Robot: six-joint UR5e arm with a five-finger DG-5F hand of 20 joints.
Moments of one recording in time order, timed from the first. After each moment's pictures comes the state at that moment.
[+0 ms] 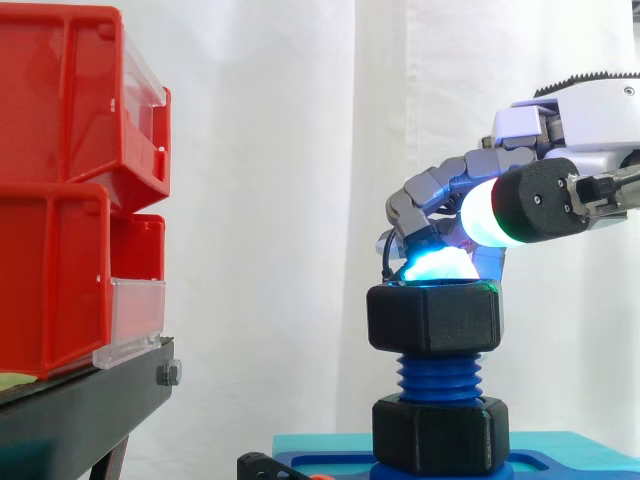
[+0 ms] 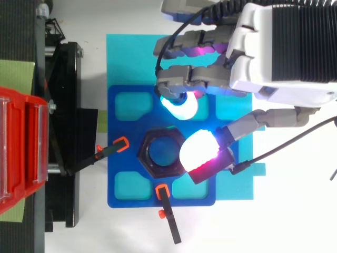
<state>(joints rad) 0.11 -2.11 -1.30 -2.88 -1.50 -1.29</state>
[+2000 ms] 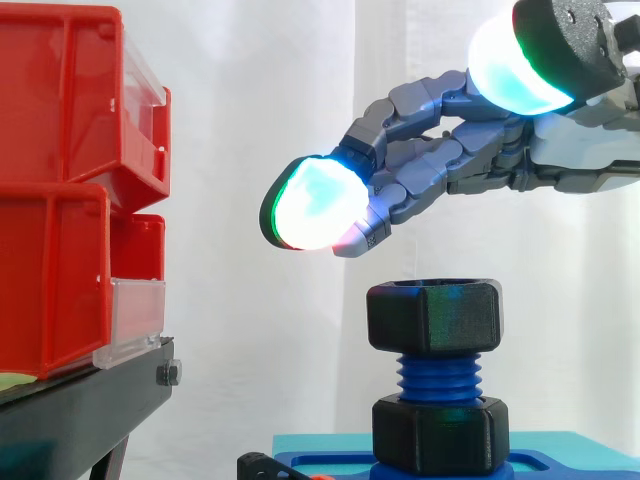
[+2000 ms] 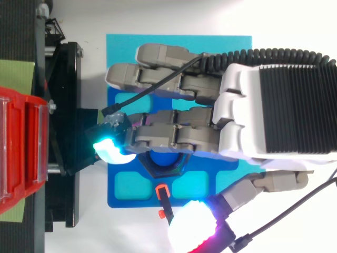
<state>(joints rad) 0.19 -2.12 -1.29 -2.82 -1.48 -1.25</state>
